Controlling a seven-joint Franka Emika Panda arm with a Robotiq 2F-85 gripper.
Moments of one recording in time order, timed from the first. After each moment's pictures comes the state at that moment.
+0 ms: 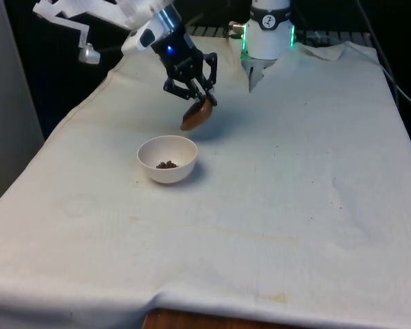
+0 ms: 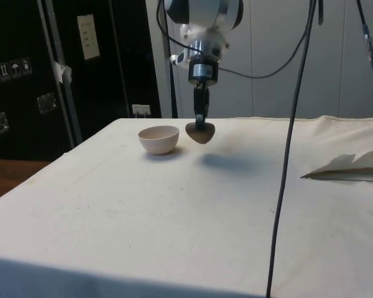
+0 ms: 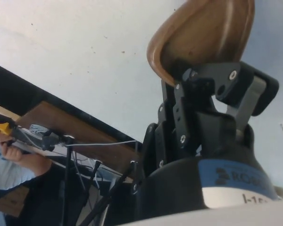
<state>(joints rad) 0.16 0.41 -0.58 -2.12 0.80 2.05 -1.14</state>
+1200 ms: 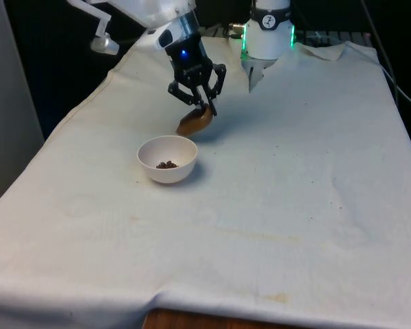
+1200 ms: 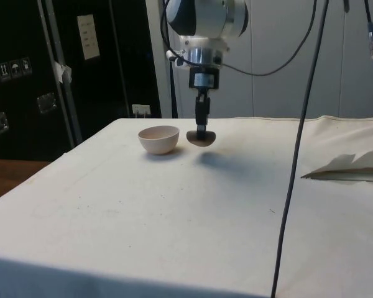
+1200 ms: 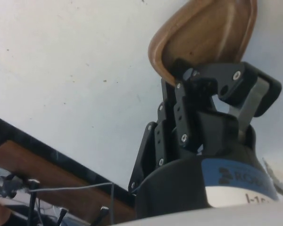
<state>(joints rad) 0.16 0.35 -0.48 -2.24 0.72 2.34 -1.11</state>
